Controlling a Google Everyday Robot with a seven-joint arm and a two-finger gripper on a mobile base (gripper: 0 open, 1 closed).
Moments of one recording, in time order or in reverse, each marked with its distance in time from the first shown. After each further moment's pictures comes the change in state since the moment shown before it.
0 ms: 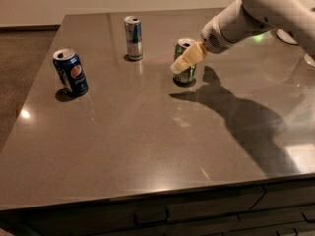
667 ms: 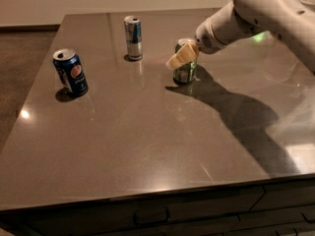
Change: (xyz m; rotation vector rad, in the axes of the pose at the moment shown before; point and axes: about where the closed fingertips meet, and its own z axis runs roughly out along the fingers) arm -0.011 0.001 0.024 -0.038 -0.032 0.034
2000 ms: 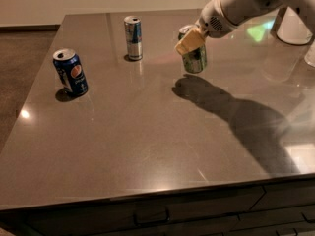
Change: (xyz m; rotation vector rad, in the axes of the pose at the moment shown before) arm -0.027 0.016 -0.048 -0.066 0.001 -0.161
